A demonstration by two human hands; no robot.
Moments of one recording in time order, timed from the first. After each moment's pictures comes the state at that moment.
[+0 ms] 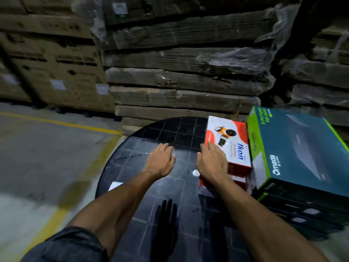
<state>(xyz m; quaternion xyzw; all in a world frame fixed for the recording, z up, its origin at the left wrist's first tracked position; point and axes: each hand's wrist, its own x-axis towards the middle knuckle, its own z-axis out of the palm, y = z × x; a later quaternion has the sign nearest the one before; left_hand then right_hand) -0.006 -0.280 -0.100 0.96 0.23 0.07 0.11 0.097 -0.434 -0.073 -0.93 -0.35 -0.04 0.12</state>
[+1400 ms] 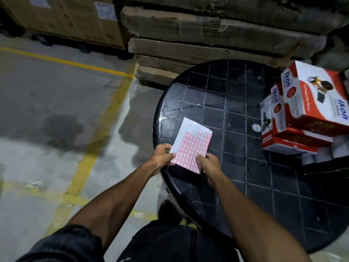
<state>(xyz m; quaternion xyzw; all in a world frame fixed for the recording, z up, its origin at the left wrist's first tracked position) -0.232 -0.114 -0.239 0.63 0.39 -0.04 0.67 -0.137 -0.264 -0.224 -0.79 0.09 0.37 0.47</state>
